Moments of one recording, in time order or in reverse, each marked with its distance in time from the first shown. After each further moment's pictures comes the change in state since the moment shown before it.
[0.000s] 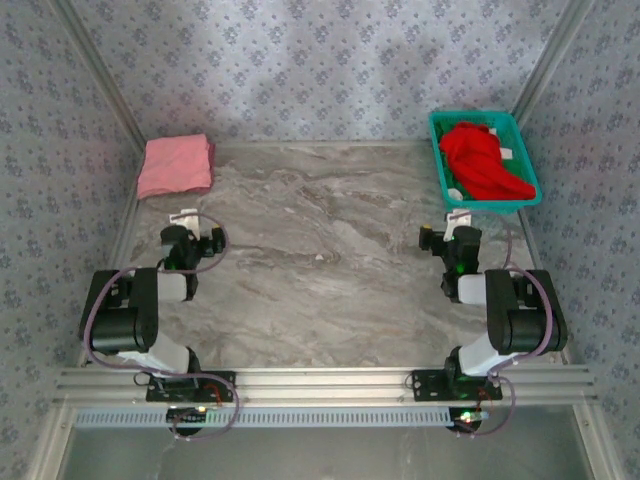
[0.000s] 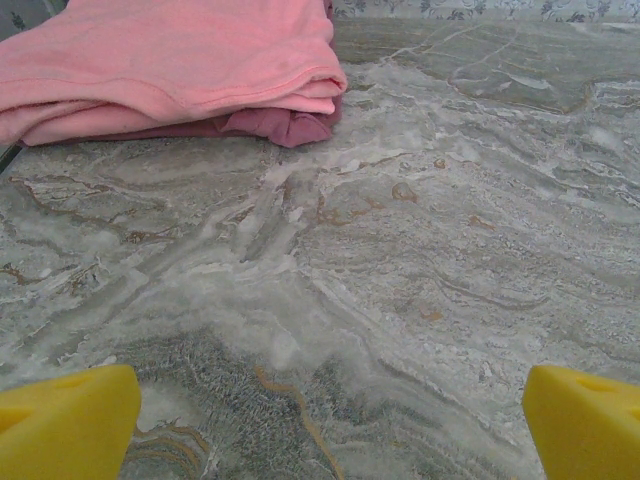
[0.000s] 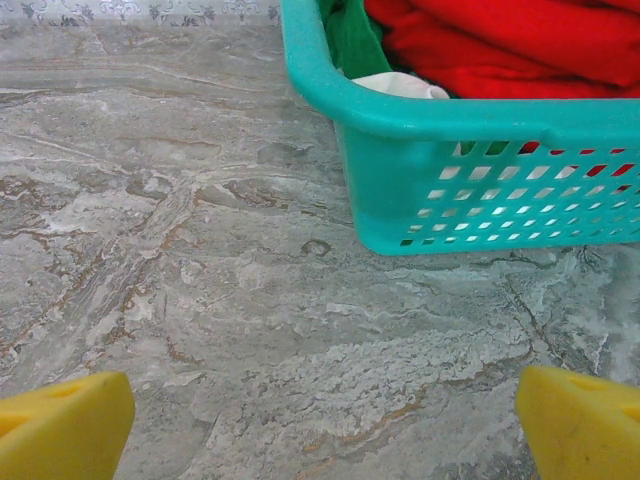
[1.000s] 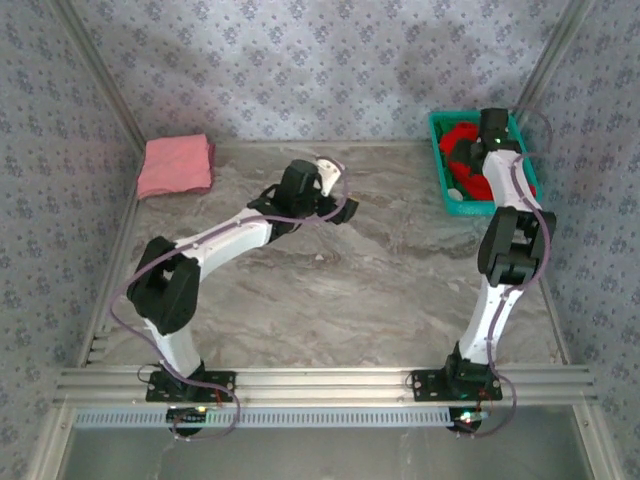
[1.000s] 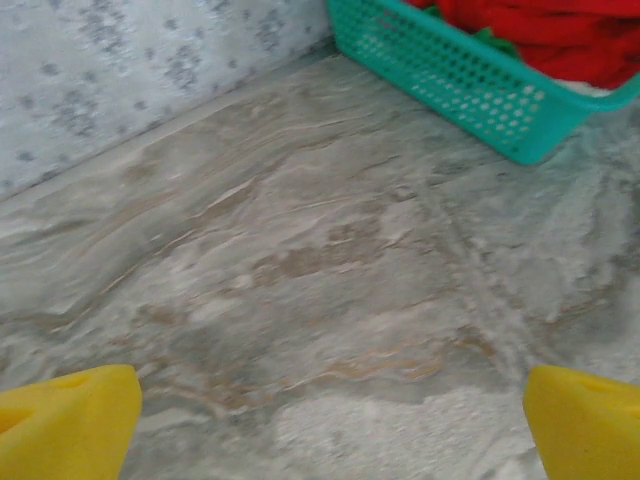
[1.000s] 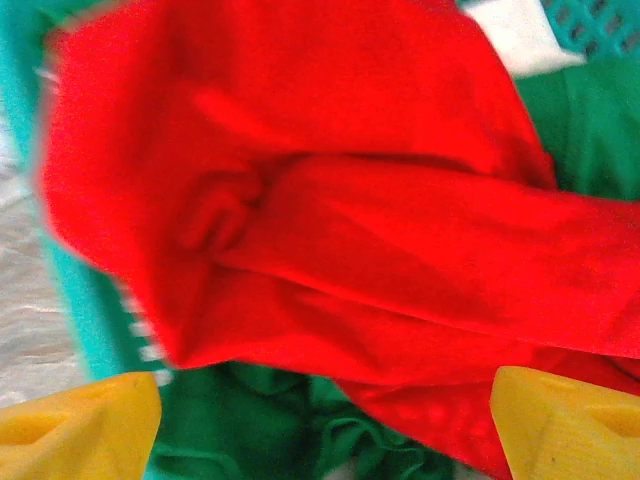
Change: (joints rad) left arm -0.738 0.249 0.951 -0.761 0.077 0.005; right arm -0.139 0.562 1.498 -1.415 0.013 0.333
